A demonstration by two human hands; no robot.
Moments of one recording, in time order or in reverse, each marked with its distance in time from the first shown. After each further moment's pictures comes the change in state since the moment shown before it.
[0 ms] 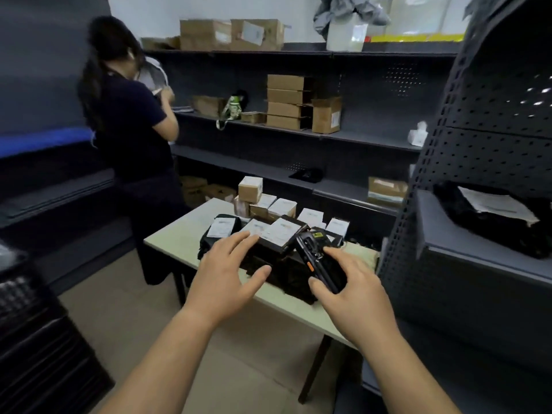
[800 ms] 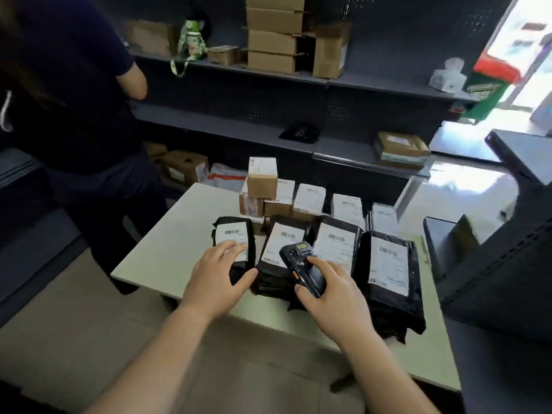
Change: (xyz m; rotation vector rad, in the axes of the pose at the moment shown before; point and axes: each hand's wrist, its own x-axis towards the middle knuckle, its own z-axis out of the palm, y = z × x) left_hand 0.203 -0.348 0.111 -0.037 -0.384 -0.074; right_hand 0.238 -0.037 0.298 -0.123 -0.157 0.336
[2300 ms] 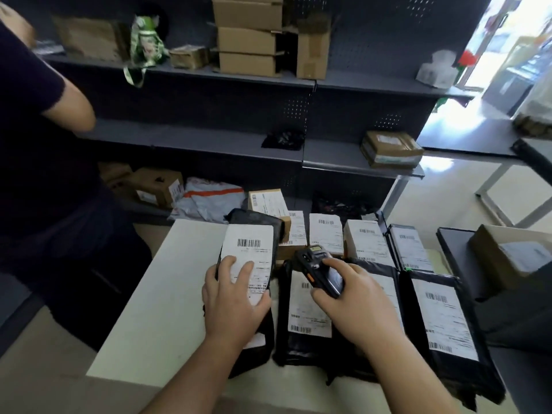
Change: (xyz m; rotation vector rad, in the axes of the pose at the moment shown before) left_hand 0.158 -0.079 0.043 0.070 0.191 0.021; right_hand 0.153 -0.080 0.017 -0.104 0.020 0.220
